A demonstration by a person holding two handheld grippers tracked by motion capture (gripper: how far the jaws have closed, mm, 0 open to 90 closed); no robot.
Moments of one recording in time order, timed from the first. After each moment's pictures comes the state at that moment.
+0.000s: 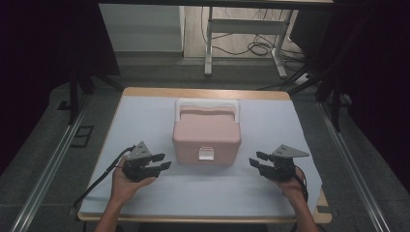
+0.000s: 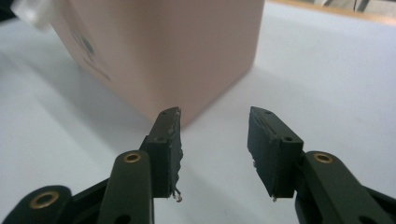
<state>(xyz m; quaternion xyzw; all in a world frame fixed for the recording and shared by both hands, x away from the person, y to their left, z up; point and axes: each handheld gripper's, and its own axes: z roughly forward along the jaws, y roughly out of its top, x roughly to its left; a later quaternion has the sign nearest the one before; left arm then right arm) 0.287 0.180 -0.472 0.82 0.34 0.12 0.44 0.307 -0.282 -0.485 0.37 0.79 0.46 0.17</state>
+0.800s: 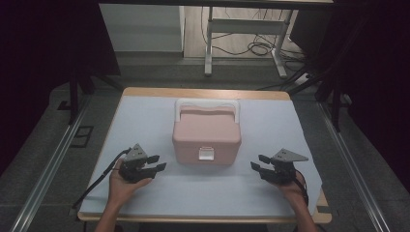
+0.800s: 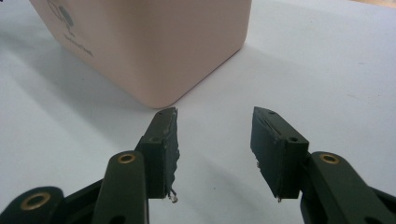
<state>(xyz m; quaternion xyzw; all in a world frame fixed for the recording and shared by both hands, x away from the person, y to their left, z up) 0.288 0.190 -0.484 0.82 0.36 0.12 0.43 0.304 -0.287 -0.499 0.38 0.79 0.46 0.18</state>
